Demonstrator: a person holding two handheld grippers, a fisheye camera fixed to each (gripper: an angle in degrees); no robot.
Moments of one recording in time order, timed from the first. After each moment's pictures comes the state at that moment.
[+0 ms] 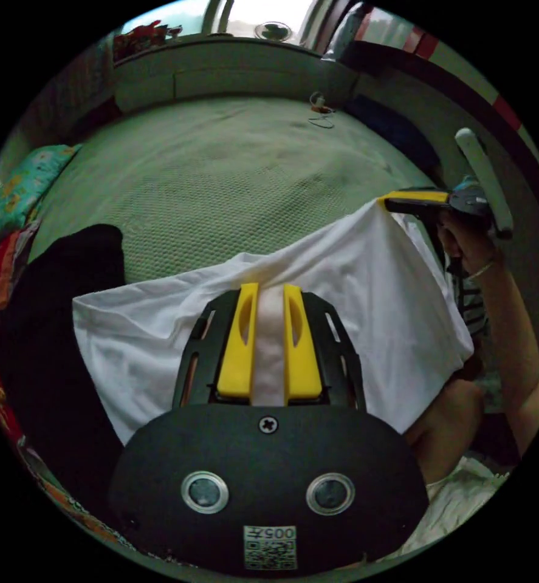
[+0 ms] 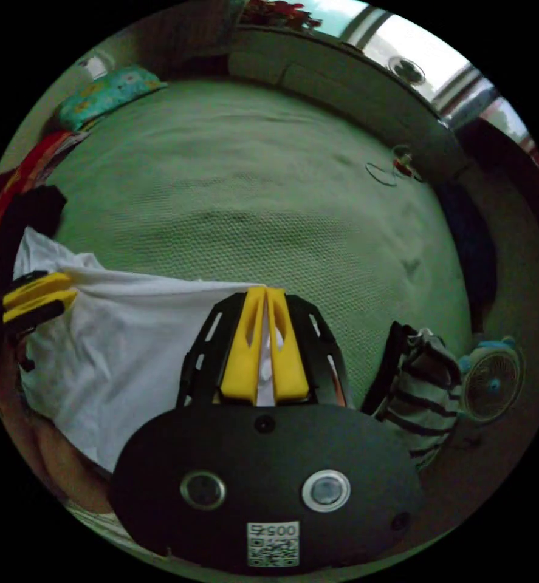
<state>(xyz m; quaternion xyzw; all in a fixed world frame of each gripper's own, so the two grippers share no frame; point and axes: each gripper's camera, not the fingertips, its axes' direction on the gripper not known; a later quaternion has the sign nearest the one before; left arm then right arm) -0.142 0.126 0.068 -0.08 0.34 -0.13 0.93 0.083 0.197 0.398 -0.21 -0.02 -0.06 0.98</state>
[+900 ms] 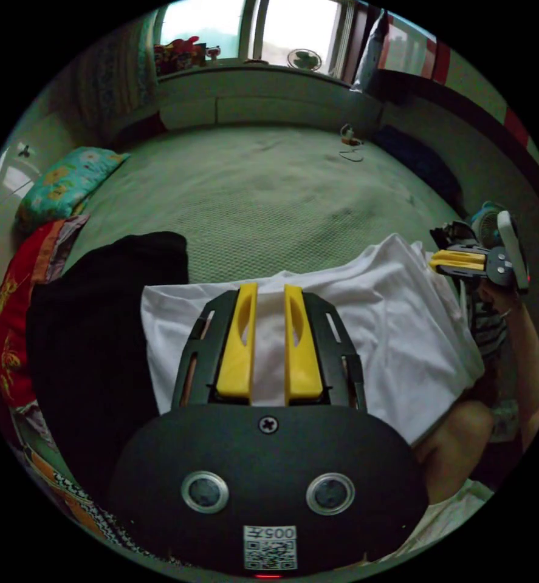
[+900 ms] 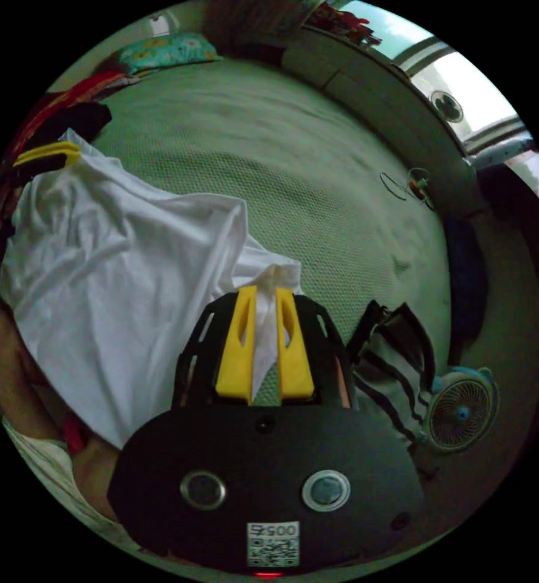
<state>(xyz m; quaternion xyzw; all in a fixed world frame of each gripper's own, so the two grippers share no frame) -0.101 0.115 0.016 -0.05 0.30 -0.17 0.94 0.152 0.263 0.337 -0.21 -0.02 -0.19 0.96</state>
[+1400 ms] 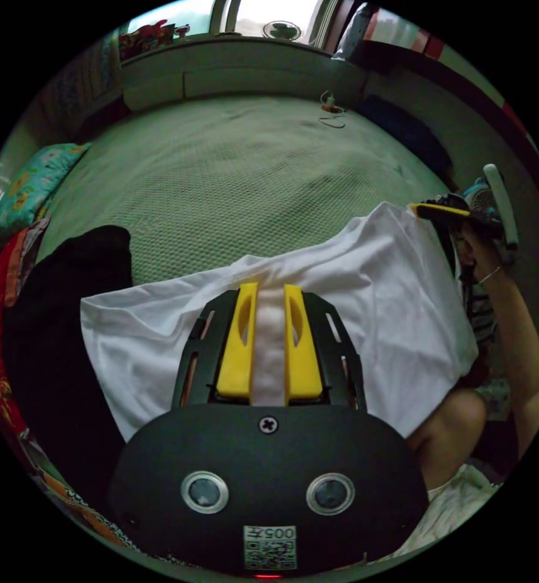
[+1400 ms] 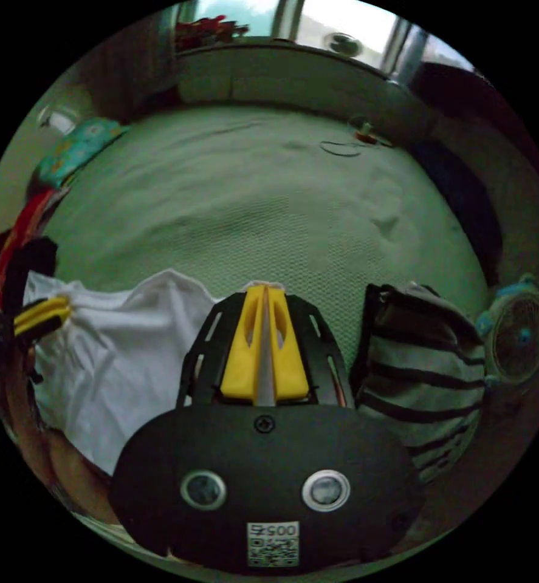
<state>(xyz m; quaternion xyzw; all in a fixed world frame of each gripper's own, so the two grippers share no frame) -0.020 0.078 0.015 -0.10 0.34 -0.12 0.93 0.271 0.254 0.336 -0.18 -0.05 0.05 0.98</state>
